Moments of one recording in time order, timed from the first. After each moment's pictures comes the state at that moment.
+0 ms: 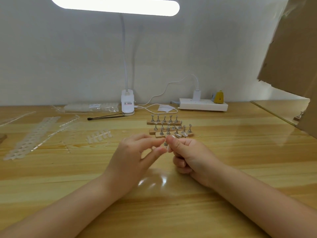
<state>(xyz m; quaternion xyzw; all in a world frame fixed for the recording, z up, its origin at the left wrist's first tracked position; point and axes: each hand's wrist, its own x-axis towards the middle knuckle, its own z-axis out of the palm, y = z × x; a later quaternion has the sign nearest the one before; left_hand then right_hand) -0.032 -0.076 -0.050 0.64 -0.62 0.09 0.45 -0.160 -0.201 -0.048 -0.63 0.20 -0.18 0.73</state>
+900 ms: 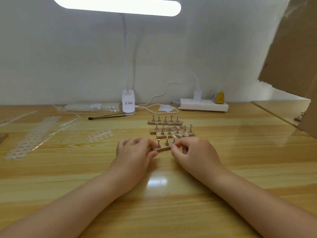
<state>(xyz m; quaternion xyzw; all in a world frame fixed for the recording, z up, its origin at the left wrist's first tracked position) -0.018 -0.090 -0.069 0.77 -0.56 0.06 0.28 -0.163 -0.212 -0.063 -0.89 0.28 -0.31 0.19</state>
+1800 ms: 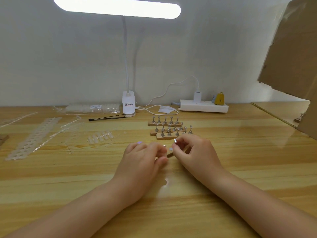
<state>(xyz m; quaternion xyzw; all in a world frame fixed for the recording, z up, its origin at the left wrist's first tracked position) -0.040 -0.082 -0.064 0.73 -0.60 0.10 0.31 -0.164 -0.210 -0.061 -0.87 0.25 -0.36 0.24</state>
